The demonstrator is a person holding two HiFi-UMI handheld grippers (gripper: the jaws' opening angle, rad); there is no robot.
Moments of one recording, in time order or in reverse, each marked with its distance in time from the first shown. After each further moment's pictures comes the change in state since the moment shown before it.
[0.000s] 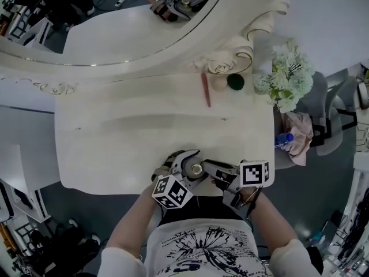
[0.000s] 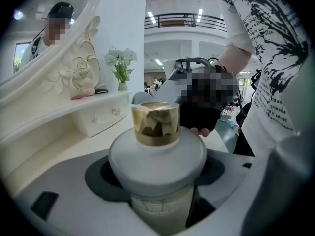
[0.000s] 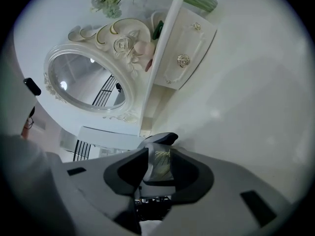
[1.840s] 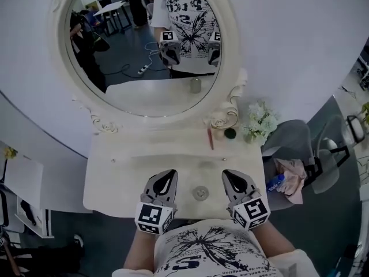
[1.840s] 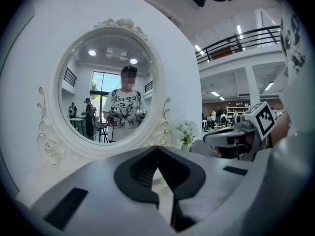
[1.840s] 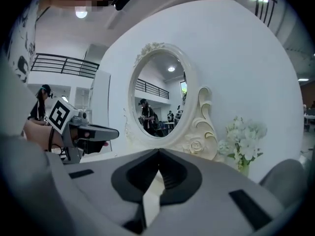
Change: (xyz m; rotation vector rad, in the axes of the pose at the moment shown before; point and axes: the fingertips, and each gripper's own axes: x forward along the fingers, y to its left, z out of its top) left arm -0.235 0.084 0.139 -0.308 -0.356 0.671; right arm -0.084 0.184 0.049 -1.218 -0.541 -0.373
